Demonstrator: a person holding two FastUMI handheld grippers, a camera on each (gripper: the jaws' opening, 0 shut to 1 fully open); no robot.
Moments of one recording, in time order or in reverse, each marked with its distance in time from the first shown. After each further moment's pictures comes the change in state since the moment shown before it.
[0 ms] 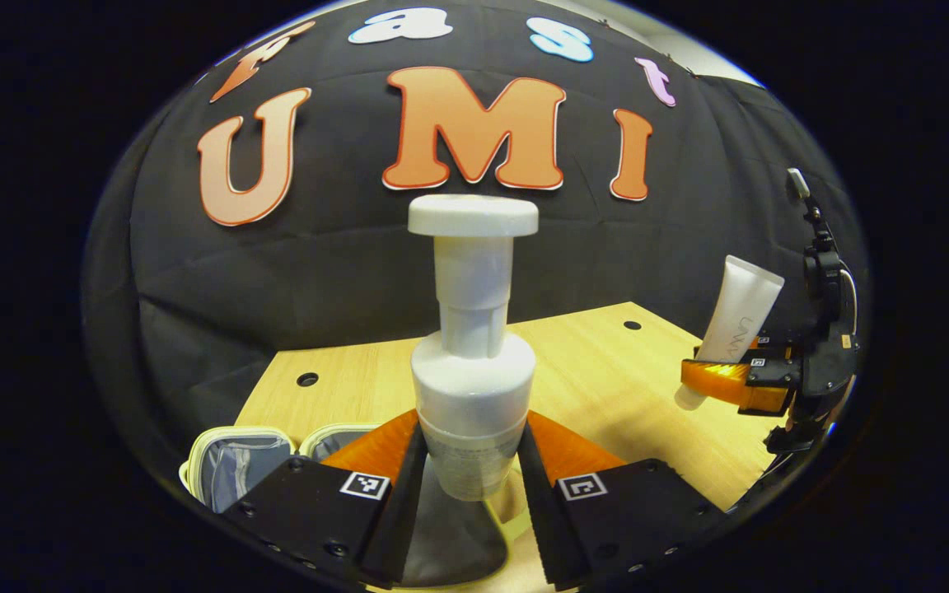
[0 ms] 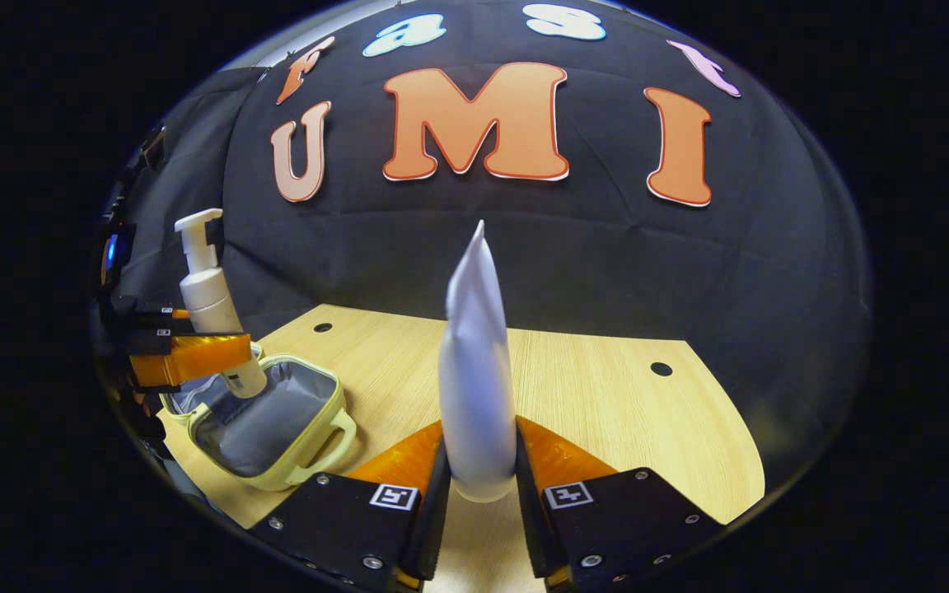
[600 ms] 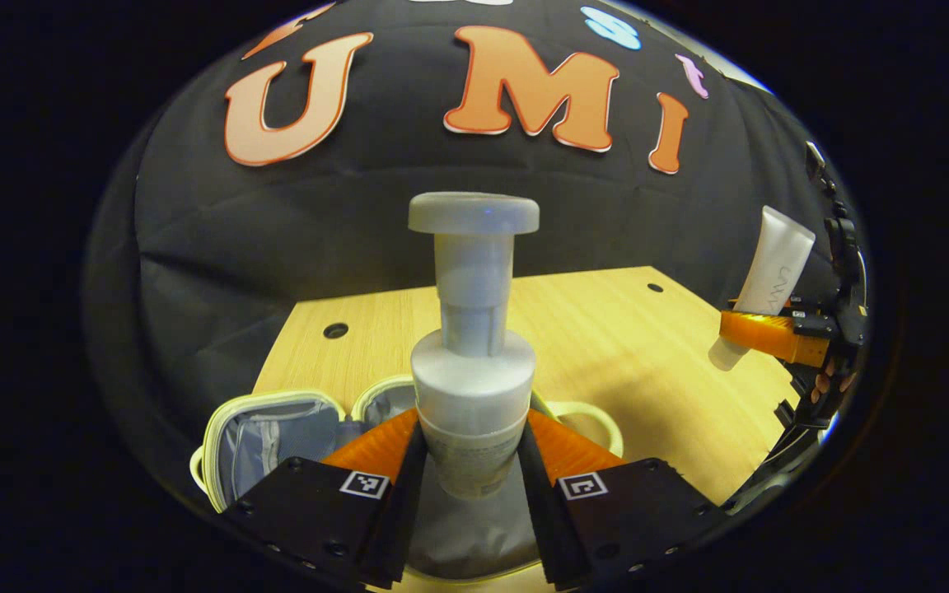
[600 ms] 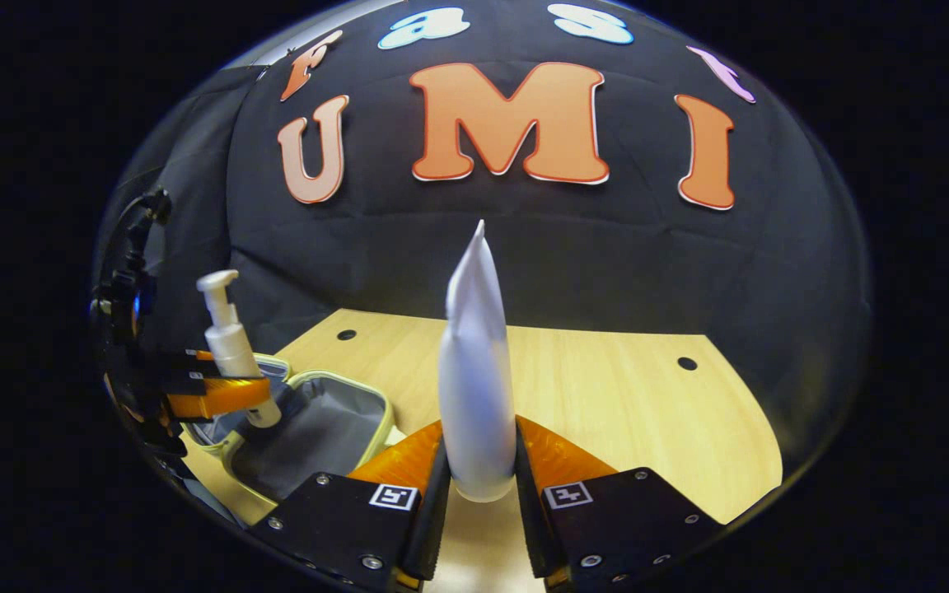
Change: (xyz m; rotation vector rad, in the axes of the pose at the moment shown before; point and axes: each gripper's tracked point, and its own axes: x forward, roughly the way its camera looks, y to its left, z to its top) left arm 0.002 0.097 -0.069 -0.053 0.206 -0.020; right arm 0.010 0.087 0.017 0.032 0.038 0.042
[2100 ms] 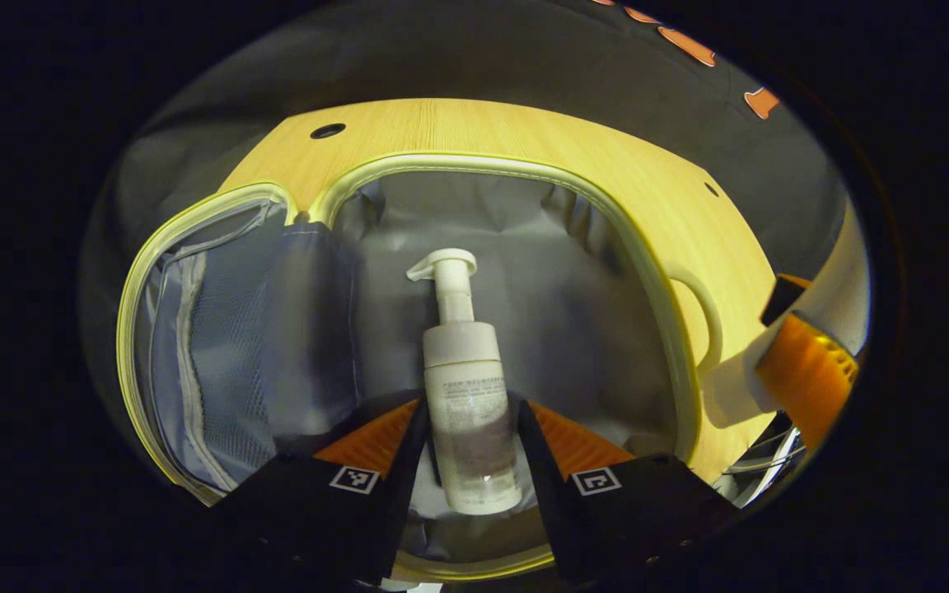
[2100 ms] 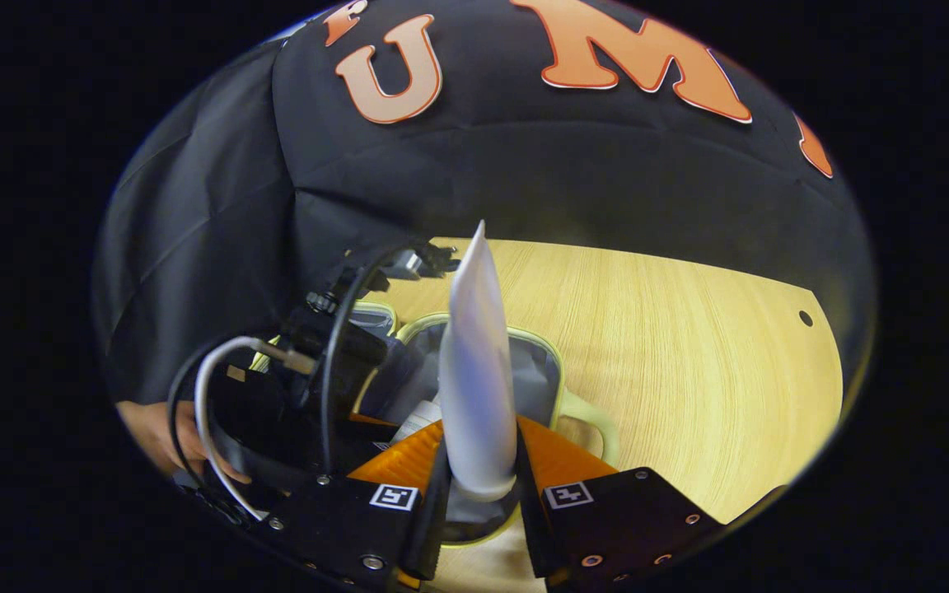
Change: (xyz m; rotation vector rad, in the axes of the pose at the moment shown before) left arm 0.031 -0.004 -0.105 -0.196 0.542 -0.027; right arm 0.048 0.169 -0.065 -0.012 0.277 0.233
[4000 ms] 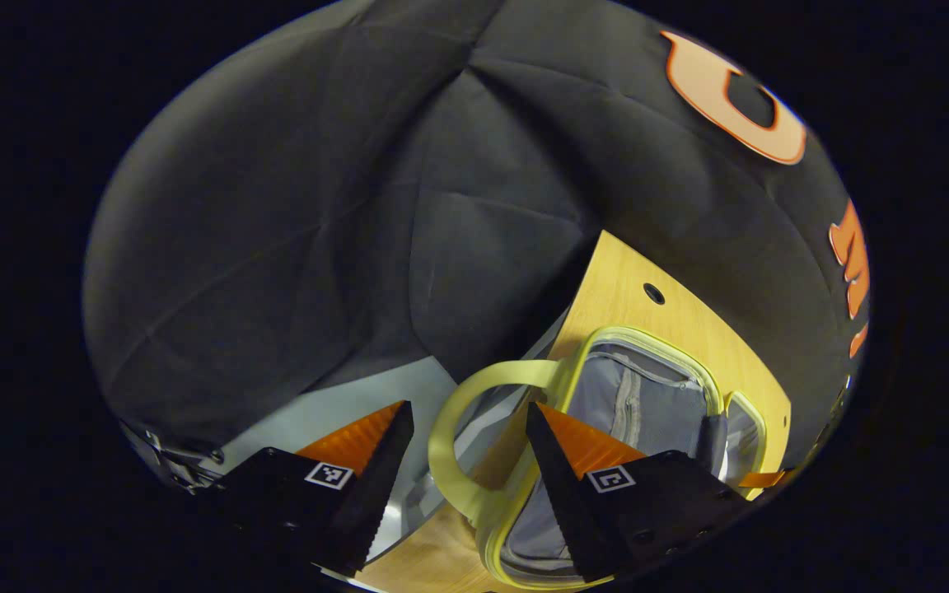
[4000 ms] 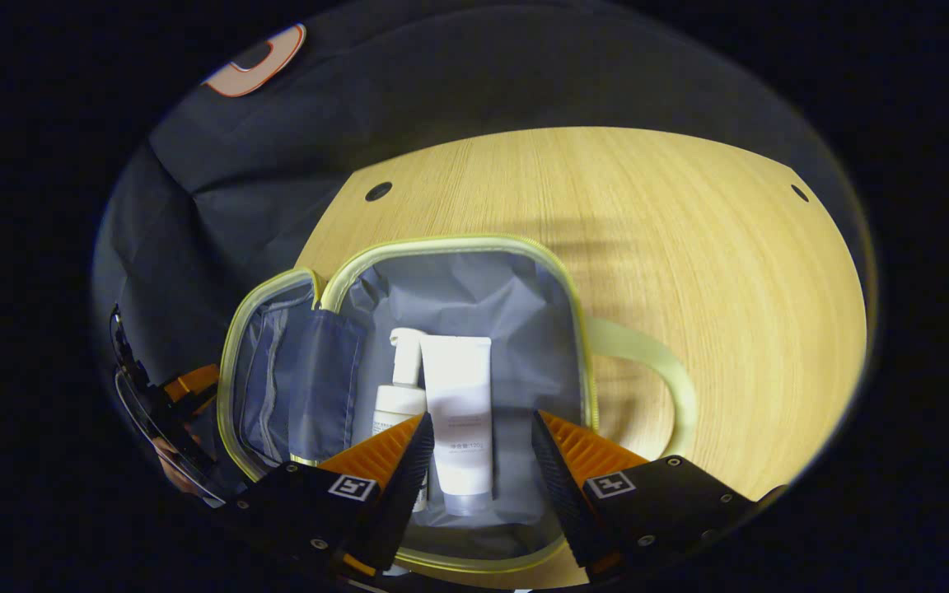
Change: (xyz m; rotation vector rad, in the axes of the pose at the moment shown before) left arm -0.255 0.406 -0.005 -0.681 -0.418 0.256; right arm 0.022 0.009 -0.033 0.332 0.318 -0.097
